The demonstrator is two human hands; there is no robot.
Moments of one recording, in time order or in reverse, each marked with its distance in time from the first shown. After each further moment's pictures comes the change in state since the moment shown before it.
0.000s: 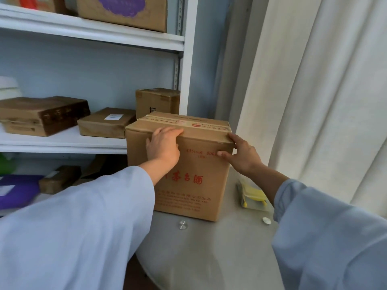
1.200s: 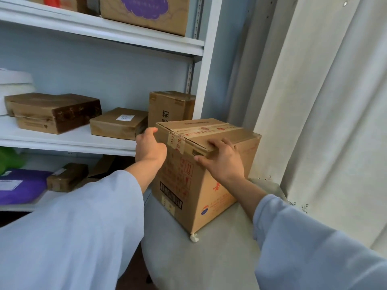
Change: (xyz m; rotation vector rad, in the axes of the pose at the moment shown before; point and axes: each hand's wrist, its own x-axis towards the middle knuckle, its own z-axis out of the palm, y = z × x) left_hand 0.025 -0.060 -0.020 -0.344 0.094 -0.477; right_hand 0.015 -0.068 0.066 -0.042 0.108 -0.076
